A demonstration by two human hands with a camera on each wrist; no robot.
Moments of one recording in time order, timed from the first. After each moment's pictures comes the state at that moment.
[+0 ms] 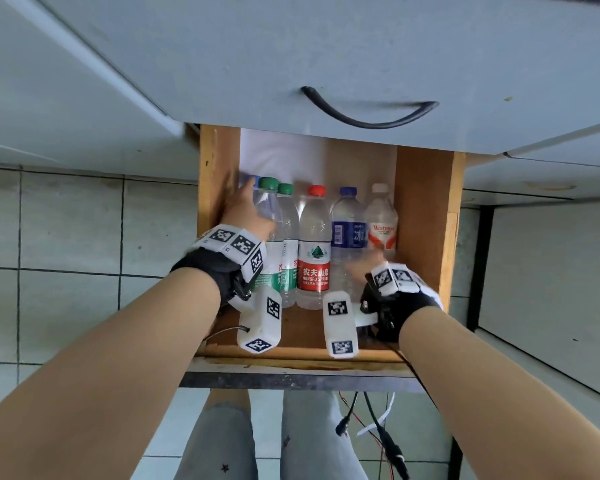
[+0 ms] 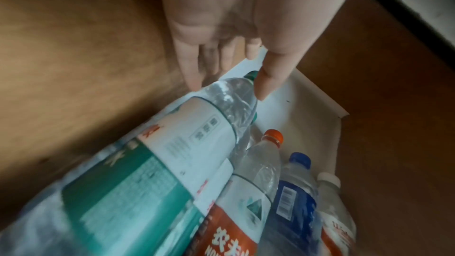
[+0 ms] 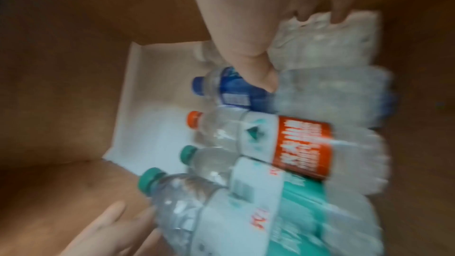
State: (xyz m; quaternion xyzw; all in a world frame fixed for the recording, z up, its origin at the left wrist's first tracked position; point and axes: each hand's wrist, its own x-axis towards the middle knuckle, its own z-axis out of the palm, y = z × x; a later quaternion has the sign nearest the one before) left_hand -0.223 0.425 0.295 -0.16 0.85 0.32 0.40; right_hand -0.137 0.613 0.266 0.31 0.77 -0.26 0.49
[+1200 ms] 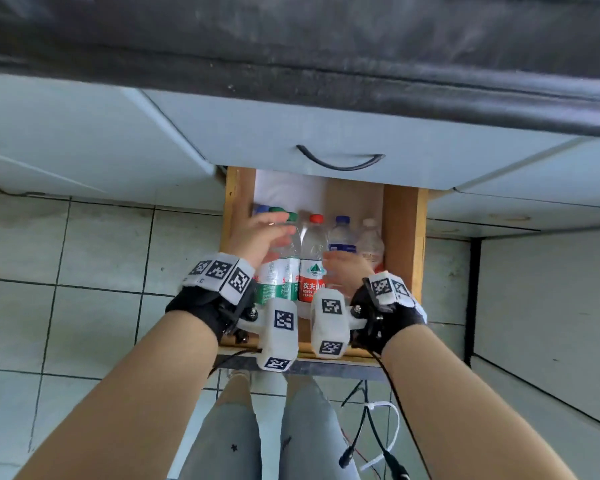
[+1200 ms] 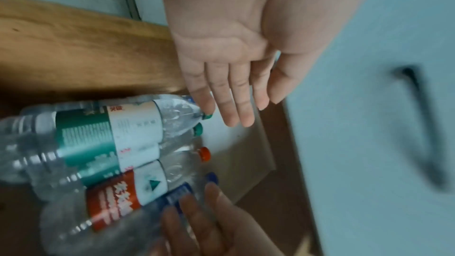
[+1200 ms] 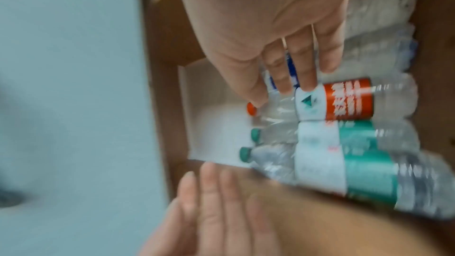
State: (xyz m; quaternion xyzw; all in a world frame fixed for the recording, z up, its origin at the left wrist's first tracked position) left_hand -0.201 0.433 0.419 -0.25 0.70 0.57 0.36; right_hand -0.154 0.587 0.368 0.37 0.59 -0.60 0.38
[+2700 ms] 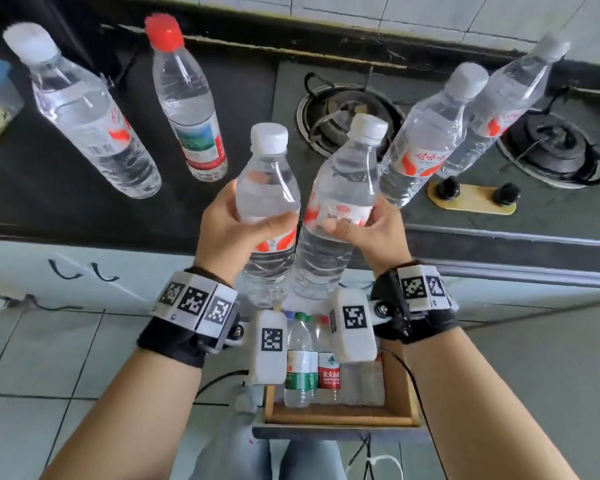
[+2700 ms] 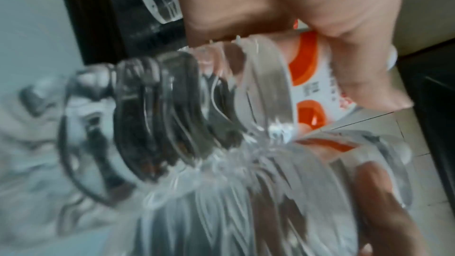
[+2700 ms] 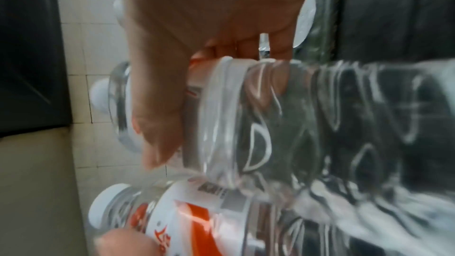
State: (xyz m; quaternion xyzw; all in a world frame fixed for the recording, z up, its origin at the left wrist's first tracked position) left_hand -0.270 0.329 0.692 0.00 0.71 0.71 0.06; right_hand -0.255 0.510 0.684 0.05 0.70 -0.71 -0.02
